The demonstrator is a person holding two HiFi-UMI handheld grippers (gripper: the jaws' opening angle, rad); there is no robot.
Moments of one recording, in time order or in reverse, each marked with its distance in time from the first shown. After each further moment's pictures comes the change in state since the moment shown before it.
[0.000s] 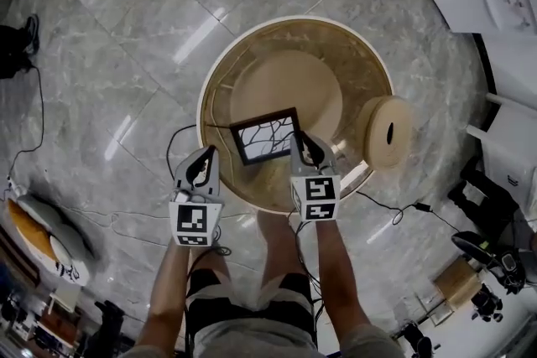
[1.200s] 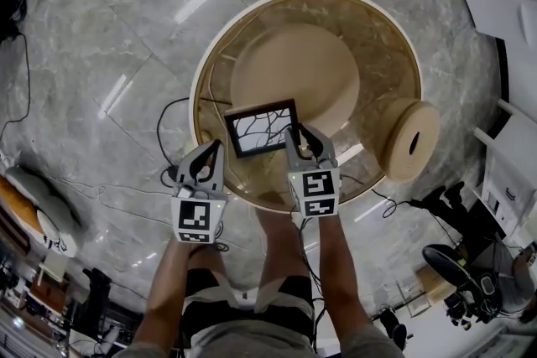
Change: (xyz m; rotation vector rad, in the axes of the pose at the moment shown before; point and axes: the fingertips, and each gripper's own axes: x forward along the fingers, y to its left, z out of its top) left arm 0.053 -0.008 -0.088 -0.098 0.100 0.000; right arm 0.072 0.014 -0.072 -0.068 0.143 0.145
